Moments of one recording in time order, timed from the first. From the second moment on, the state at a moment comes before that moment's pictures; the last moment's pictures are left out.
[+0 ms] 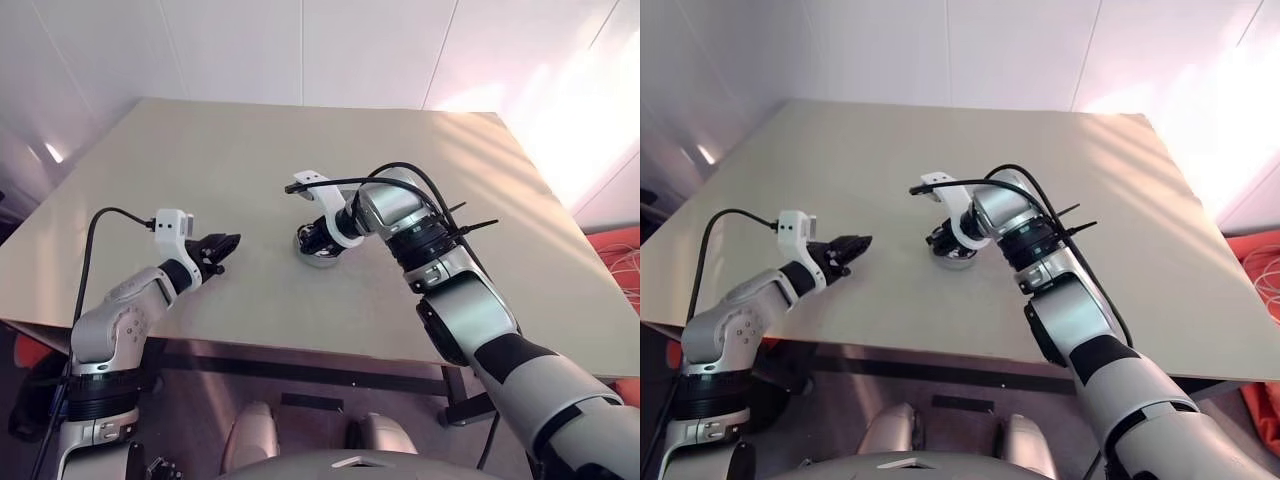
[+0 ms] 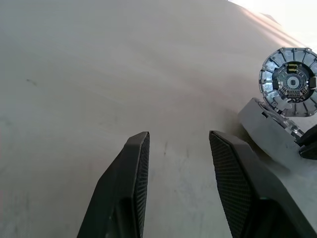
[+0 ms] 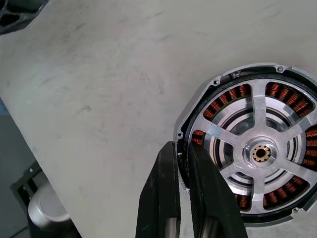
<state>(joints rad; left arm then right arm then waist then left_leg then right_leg) -0.22 0.39 0.25 -0.15 -0.57 0.77 -0.43 -1.12 -0.09 0.28 0.49 0.03 1.45 0.74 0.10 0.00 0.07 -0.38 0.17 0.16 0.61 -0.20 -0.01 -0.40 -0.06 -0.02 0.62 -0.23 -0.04</state>
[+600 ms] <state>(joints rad) -0.21 0.38 0.25 -0.17 -0.57 0.79 -0.40 -1.16 0.10 -0.04 0.49 0.04 1.61 0.34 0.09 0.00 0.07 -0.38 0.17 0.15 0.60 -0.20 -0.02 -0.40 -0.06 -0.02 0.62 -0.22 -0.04</state>
